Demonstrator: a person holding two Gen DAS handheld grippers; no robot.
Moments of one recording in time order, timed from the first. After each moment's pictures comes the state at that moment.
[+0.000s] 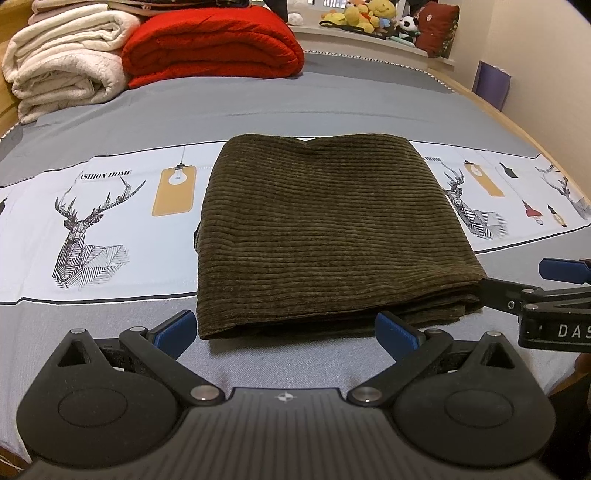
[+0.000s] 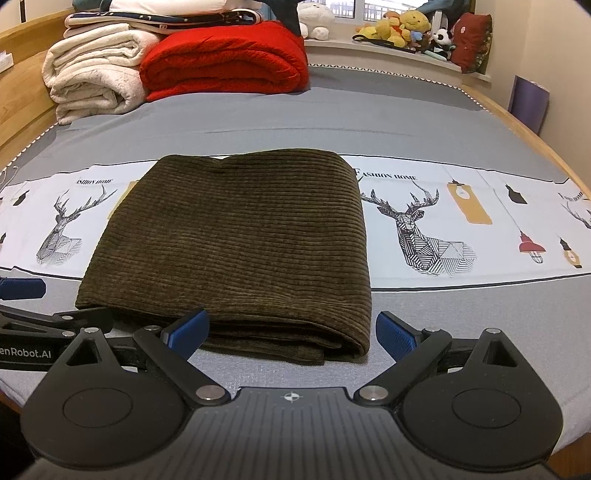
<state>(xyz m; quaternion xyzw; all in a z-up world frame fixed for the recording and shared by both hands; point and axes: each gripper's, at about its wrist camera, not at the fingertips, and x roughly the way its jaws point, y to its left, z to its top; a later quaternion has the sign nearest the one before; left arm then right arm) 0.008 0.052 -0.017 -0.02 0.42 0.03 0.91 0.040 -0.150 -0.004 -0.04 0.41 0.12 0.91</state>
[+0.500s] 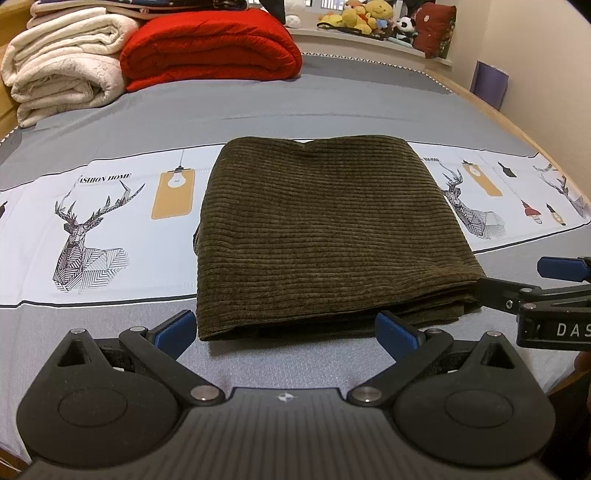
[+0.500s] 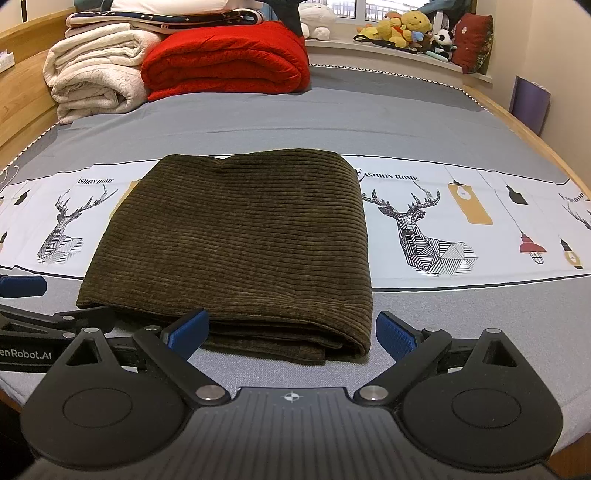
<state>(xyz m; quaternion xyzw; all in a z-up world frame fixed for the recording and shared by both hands) 0.008 0.051 -0.016 -0.02 0.42 0.03 0.91 0.039 -0.150 -0.004 -0.04 0.41 0.12 0.91</state>
